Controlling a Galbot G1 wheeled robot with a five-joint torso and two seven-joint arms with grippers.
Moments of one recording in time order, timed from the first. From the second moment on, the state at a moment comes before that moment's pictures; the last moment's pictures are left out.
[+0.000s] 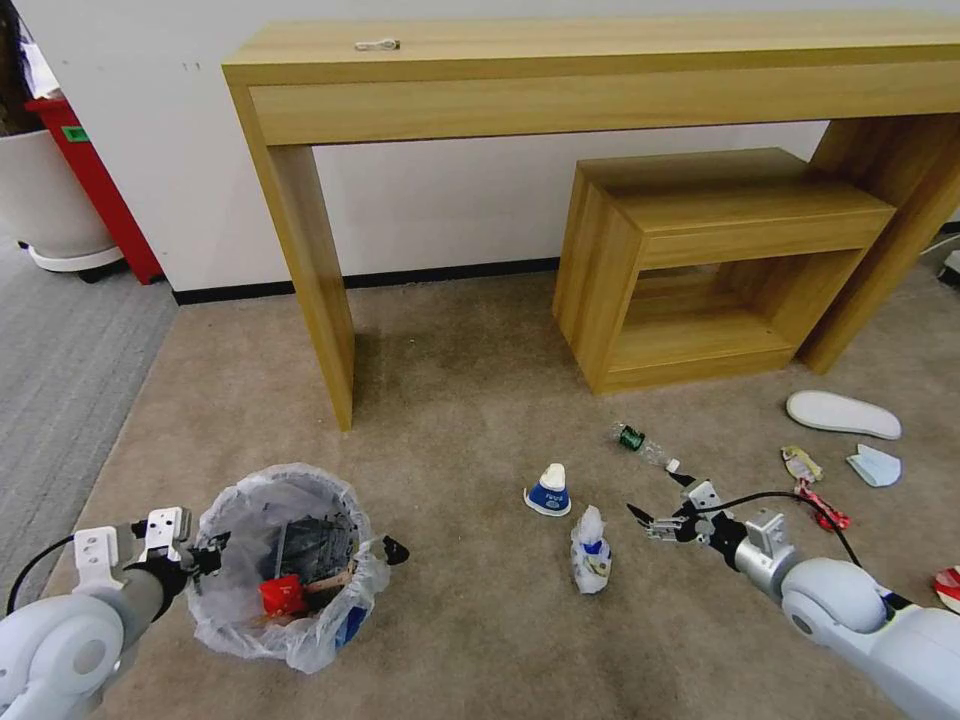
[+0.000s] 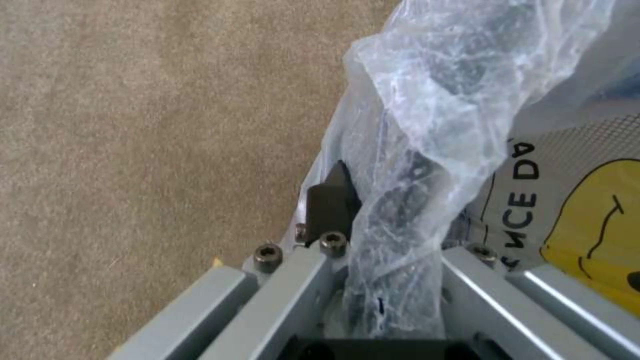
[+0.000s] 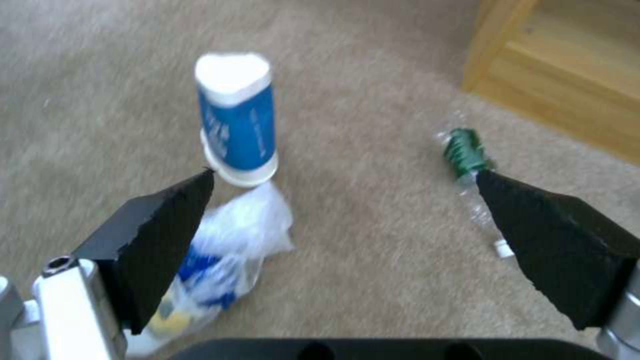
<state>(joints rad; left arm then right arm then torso) 1.65 -0.82 -0.79 -2.06 -1.06 0.65 -0.32 -1.02 0.51 -0.15 1.56 0.67 0.08 -0.08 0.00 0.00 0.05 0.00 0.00</state>
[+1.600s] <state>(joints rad) 1.66 -0.84 -0.80 -2.07 -1.04 0.65 -0.32 -0.95 0.79 -0.33 1.32 0.69 0.08 -0.05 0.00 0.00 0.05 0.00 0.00</state>
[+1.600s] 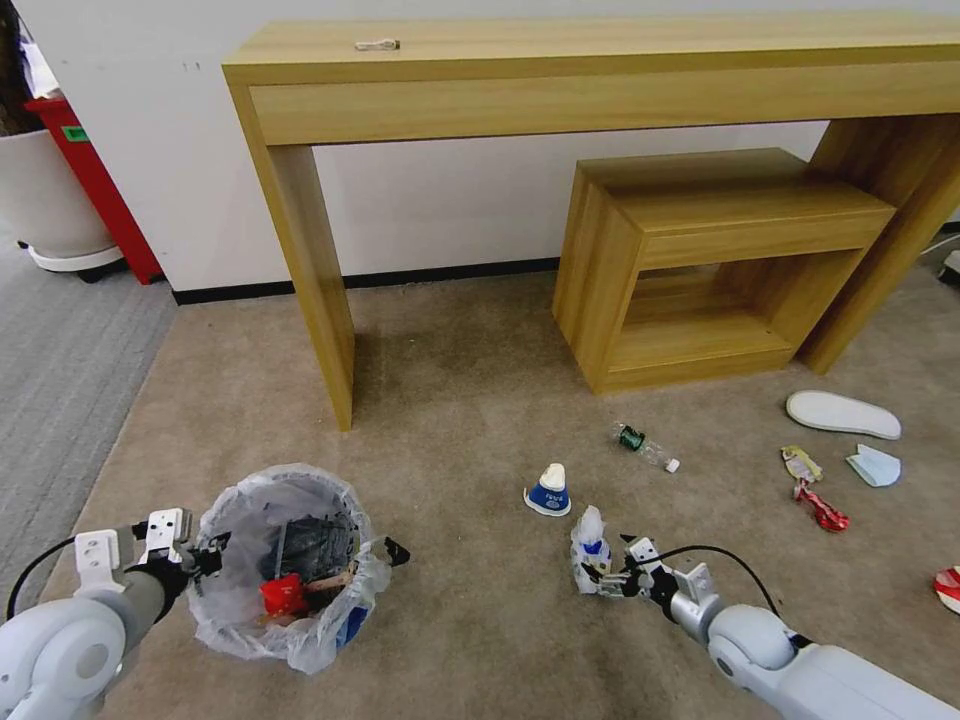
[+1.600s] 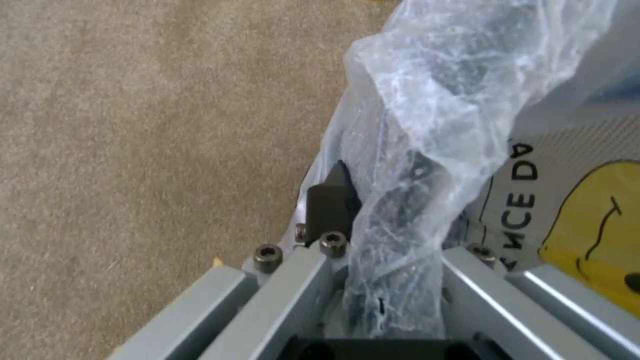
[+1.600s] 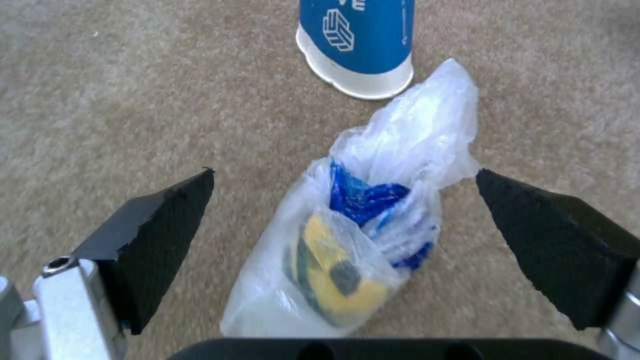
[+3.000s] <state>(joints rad) 1.66 -0.85 -0.80 -2.08 -1.06 0.64 -0.32 -0.98 0.86 -0.30 1.22 0.62 0.13 -0.04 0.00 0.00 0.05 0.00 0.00</state>
